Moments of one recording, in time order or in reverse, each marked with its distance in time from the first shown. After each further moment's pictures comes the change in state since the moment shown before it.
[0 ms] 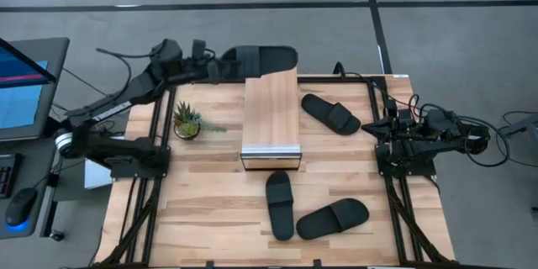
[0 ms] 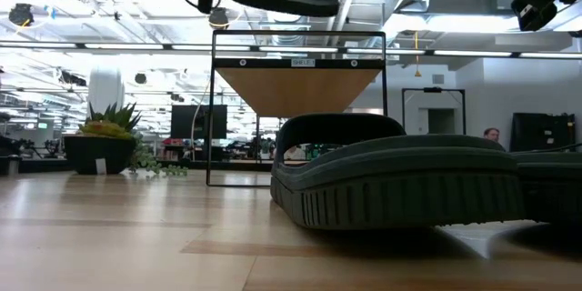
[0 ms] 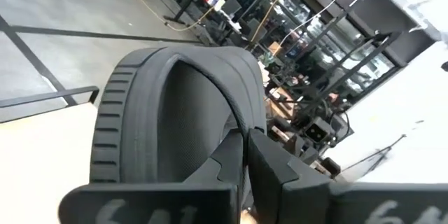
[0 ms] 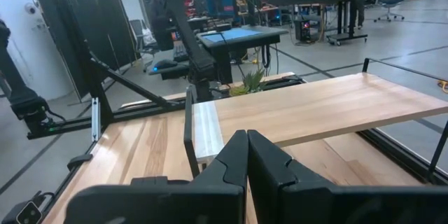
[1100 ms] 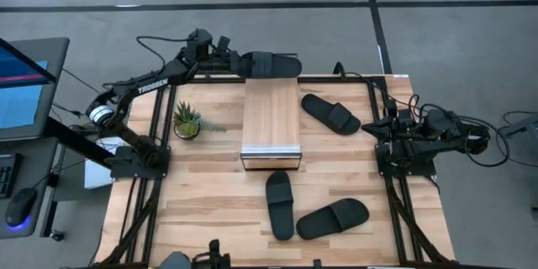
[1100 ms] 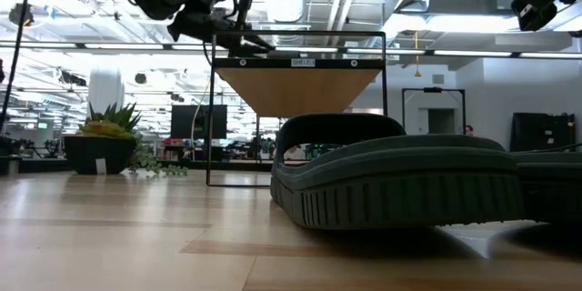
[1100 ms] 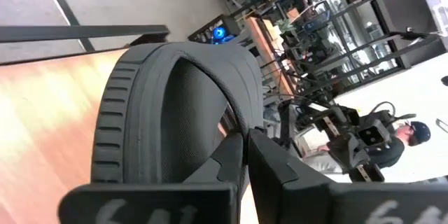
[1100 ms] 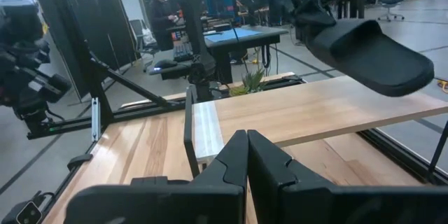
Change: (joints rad) left arm 0.224 0.405 0.000 0.191 0.328 -0.115; right arm 0.000 0.000 0.000 0.000 0.000 0.000
